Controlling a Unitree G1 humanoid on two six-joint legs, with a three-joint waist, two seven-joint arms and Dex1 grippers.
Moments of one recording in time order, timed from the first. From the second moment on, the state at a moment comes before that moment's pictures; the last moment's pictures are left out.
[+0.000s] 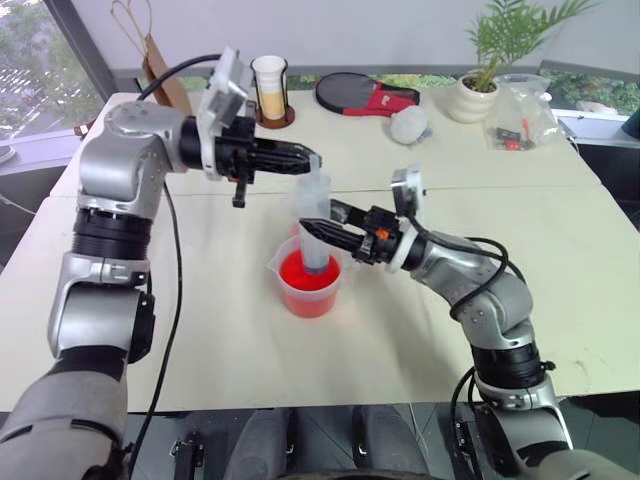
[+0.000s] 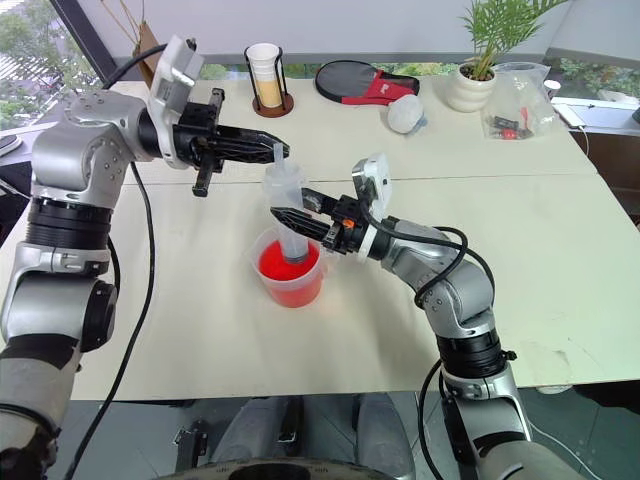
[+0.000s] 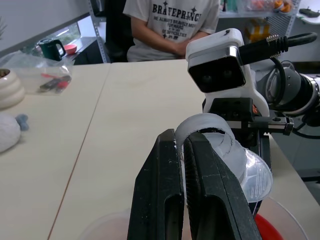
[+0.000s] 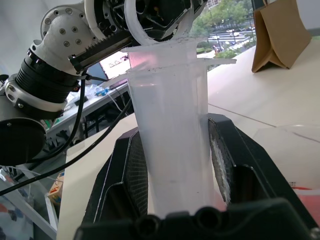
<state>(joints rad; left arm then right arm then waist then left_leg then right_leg) -1.06 0.57 -0.06 0.31 -0.43 0.52 -1.47 -0.48 -0.29 0.08 -0.29 0.60 0.62 0.72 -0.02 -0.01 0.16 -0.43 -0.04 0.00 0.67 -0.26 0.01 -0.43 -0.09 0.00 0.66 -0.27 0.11</state>
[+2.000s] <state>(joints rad) -0.96 0.73 0.04 0.47 -0.47 0.53 -1.35 -0.74 -0.36 -0.11 -0.25 0.85 0.78 0.61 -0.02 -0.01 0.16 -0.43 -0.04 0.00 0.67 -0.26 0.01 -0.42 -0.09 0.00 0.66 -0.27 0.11</state>
